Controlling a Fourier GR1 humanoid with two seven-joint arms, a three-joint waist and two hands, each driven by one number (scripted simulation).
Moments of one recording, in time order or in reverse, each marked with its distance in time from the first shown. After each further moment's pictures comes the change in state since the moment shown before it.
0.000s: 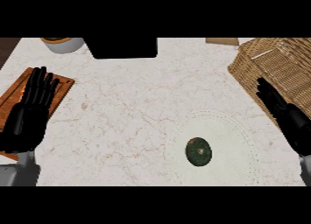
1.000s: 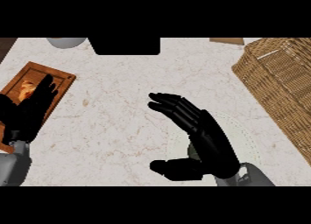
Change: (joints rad) left arm -0.067 0.114 -0.021 0.194 -0.102 0.018 0.297; right arm -0.216 0.352 0.384 -0.184 0.621 -0.199 -0.105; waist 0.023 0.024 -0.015
